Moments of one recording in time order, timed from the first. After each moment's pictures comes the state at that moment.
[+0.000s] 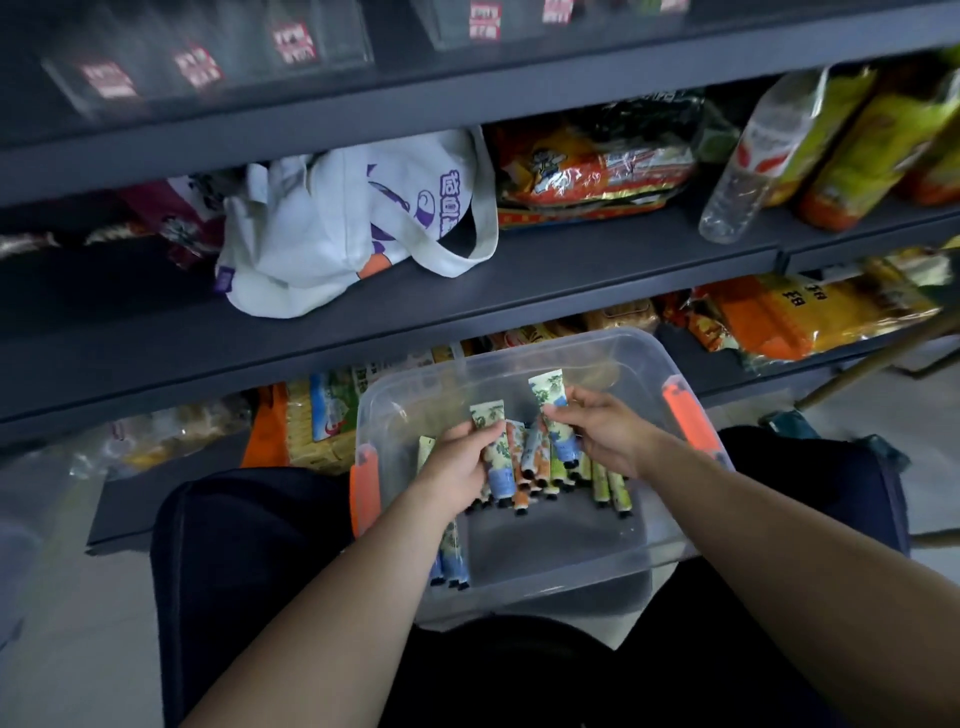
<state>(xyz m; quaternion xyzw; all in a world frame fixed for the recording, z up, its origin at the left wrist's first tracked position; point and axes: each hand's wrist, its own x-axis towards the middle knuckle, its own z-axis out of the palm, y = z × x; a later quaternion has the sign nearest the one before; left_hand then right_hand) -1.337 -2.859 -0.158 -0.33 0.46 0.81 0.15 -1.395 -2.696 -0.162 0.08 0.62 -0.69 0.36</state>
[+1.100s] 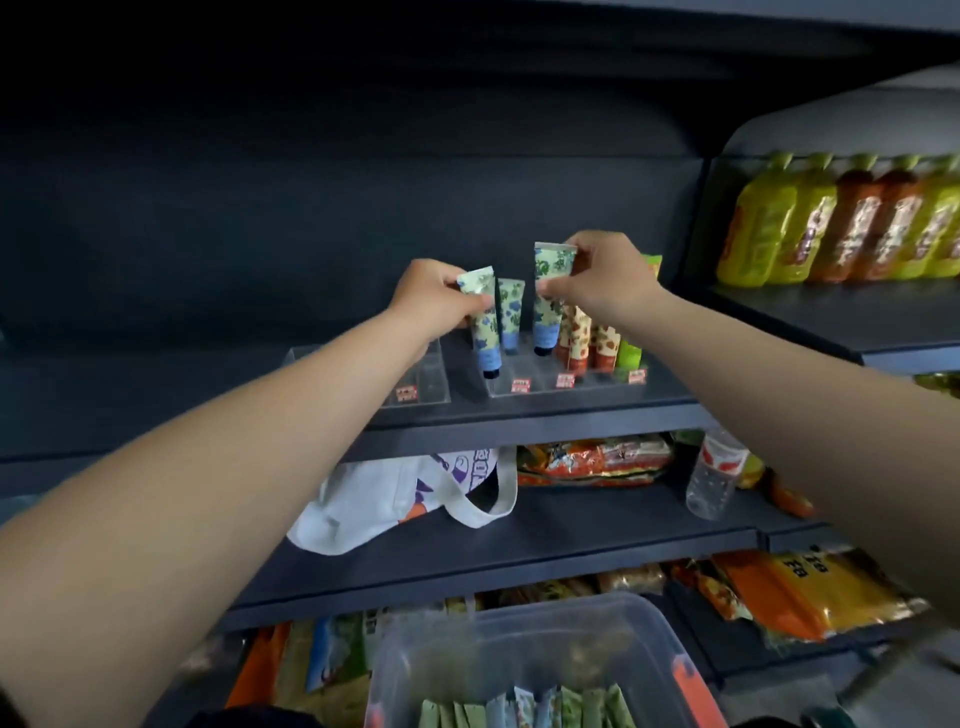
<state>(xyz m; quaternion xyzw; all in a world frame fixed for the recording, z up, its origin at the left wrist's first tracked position) -1.473 -2.936 0.208 -0.04 0.82 0.54 -0.19 -1.506 -2.762 0.229 -0.21 0.87 -0.42 -0.14</state>
